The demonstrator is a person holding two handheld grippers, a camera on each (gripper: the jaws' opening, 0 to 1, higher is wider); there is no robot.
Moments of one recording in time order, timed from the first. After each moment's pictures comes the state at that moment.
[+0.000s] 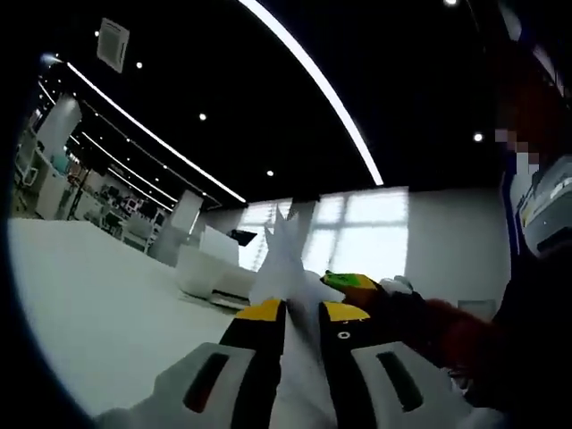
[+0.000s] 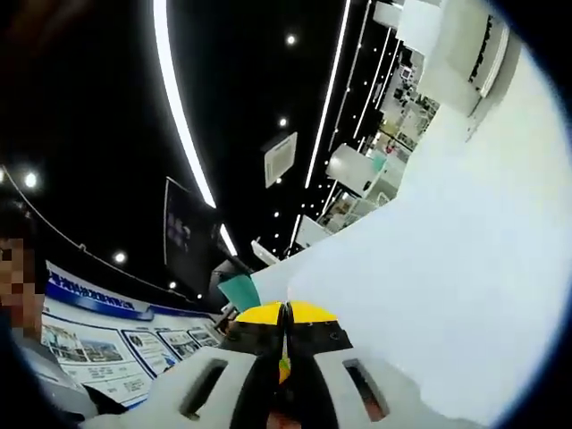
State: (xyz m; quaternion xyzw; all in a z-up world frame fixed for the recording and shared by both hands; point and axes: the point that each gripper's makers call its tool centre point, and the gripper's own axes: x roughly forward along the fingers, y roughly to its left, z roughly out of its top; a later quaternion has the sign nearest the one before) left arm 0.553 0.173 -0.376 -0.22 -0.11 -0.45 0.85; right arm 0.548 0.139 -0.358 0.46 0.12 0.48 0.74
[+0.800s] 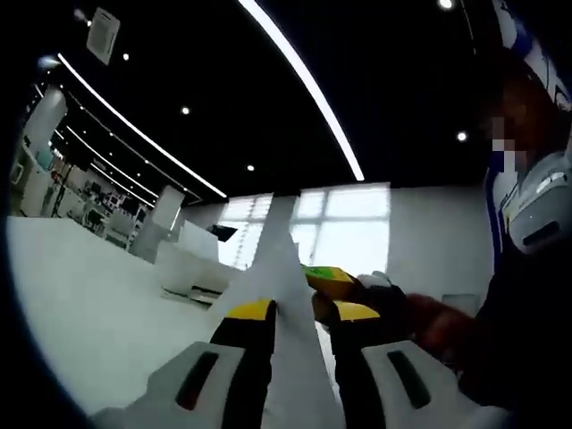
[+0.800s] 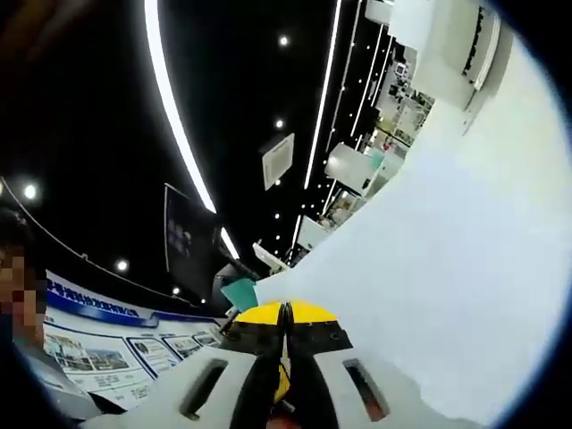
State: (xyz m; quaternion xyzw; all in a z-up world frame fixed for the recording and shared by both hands) left arm 0.539 0.153 -0.375 -0.20 -0.11 -0.50 0.84; right arm 0.544 0.142 -0.357 0.47 0.13 0.47 0.73
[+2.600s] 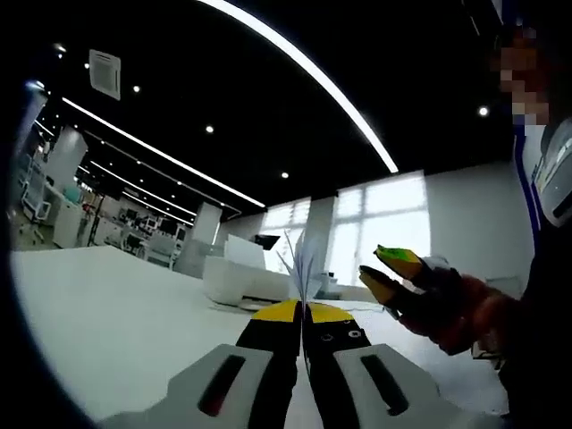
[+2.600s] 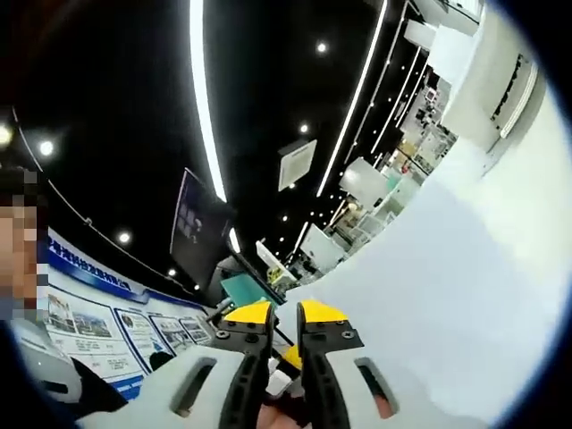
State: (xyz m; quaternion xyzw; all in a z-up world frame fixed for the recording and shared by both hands) left arm 0.560 0.182 -0.376 -0.17 -0.13 -0.40 0.89; right arm 0.532 0.121 -0.338 0.41 0.07 0.49 0.77
